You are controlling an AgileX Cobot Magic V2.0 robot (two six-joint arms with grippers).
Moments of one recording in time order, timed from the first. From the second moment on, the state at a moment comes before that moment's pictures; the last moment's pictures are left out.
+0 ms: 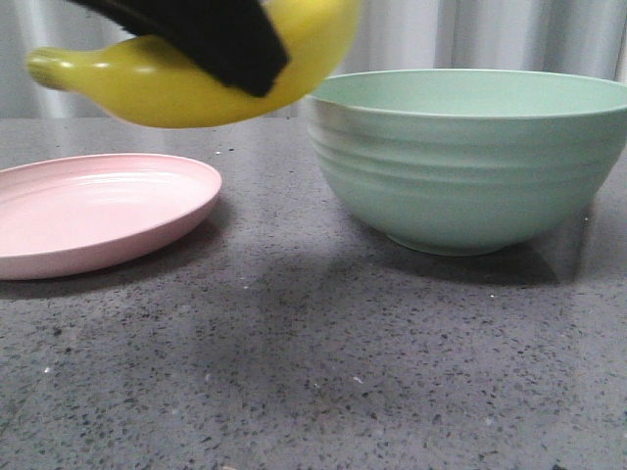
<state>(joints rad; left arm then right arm) -0.89 1.26 -1.07 -0.19 0.69 0.22 0.13 0.68 -0.80 0.41 0.64 -0.02</state>
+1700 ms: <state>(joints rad) -0.97 1.19 -1.10 -0.16 0.59 0.22 0.42 1.20 -1.14 0.34 0.47 -0.02</state>
